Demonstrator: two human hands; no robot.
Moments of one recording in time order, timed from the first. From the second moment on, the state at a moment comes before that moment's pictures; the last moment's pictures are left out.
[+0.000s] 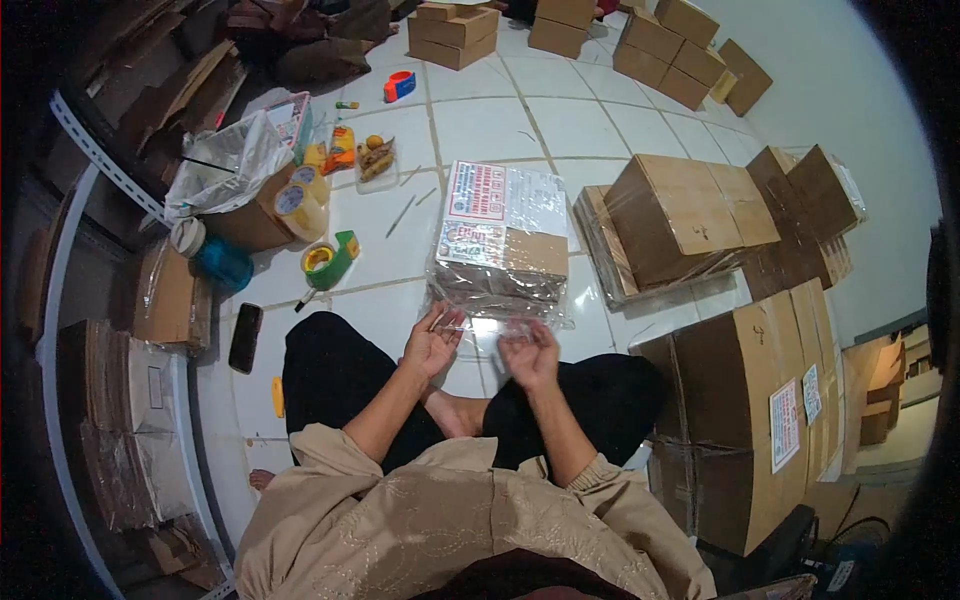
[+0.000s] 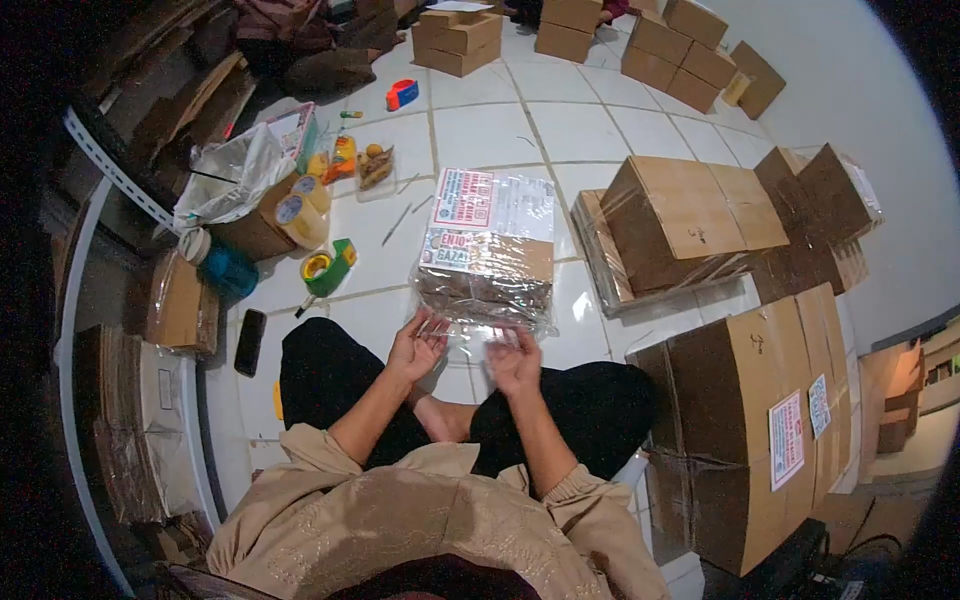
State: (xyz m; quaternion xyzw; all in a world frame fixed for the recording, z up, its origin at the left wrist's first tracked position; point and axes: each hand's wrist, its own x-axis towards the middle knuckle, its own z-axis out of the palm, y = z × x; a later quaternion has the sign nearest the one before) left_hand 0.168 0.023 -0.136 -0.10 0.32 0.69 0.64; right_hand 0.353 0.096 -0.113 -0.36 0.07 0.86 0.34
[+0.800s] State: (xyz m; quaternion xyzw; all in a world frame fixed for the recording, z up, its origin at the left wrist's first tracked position) left_hand 0.189 -0.038 -0.111 0.27 0.65 0.53 0.46; right_hand 0.387 0.039 -0.085 -0.43 -0.13 0.80 0.40
